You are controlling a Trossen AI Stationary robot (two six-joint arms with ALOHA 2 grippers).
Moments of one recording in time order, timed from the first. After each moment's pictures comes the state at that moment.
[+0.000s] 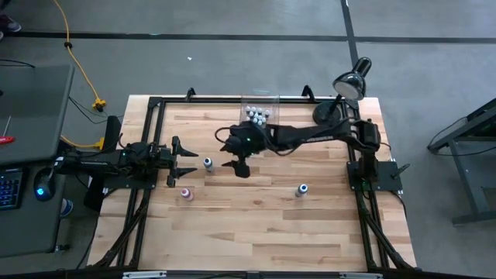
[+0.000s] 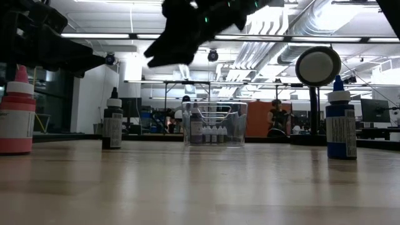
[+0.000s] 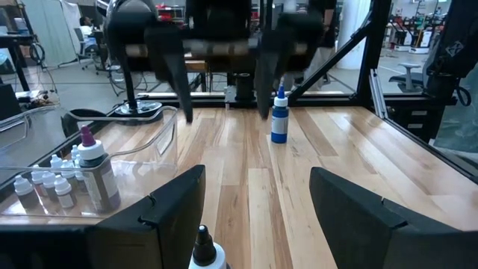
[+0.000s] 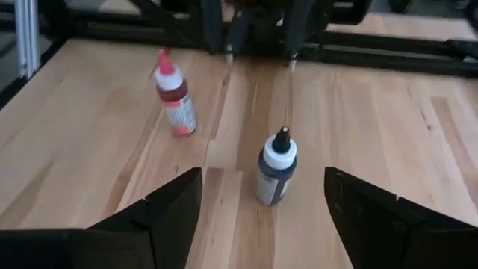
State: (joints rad) left arm -0.02 0.05 0.02 0.00 -0.03 0.02; right arm -0.10 1.95 1.53 -0.13 -0.21 -0.13
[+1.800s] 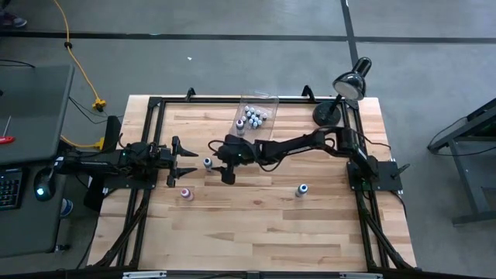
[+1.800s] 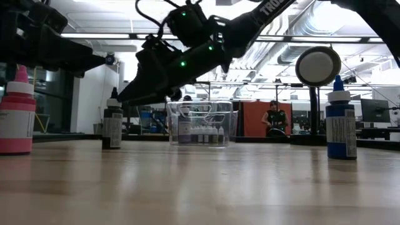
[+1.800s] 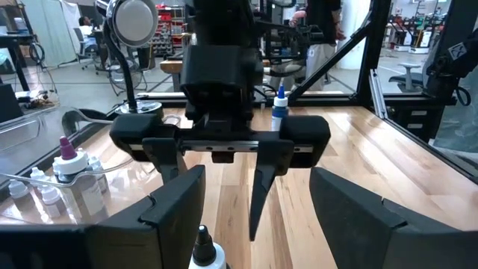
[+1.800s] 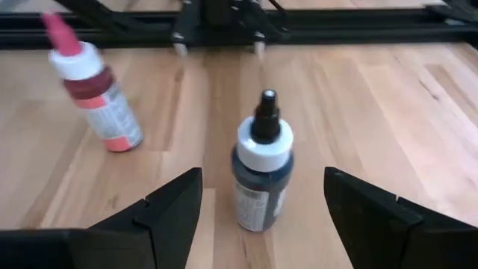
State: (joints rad) left arm -0.02 0.05 0.02 0.00 -0.03 0.02; right arm -0.06 2.19 1.49 0.25 -0.04 0.00
